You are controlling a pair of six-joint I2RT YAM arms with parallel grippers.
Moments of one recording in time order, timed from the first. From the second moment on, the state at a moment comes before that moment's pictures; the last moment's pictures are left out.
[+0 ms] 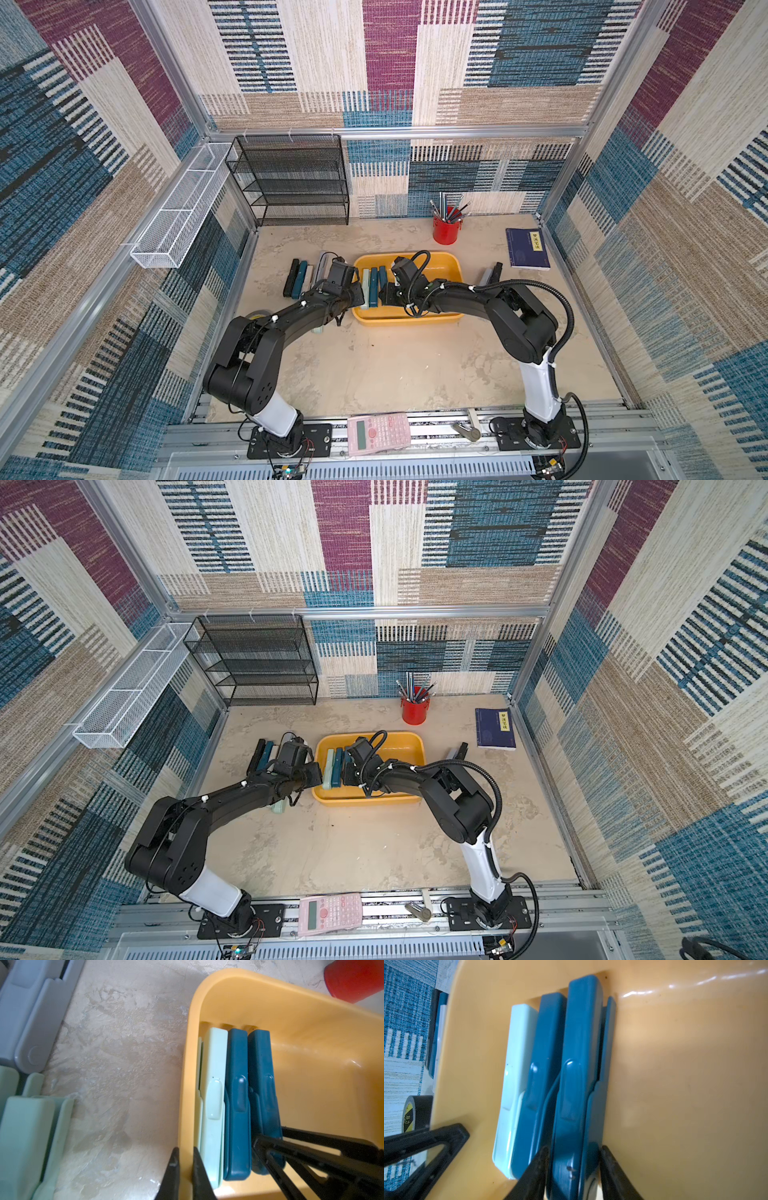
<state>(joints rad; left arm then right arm) -0.39 1.60 0.89 -0.15 -0.06 -0.52 0.73 2.06 1.33 -0.07 -0.10 0.72</state>
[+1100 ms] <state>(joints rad) -0.38 1.61 0.89 -0.14 -0.05 -0.52 0.64 1.86 1.30 -0.09 -0.06 0.61</state>
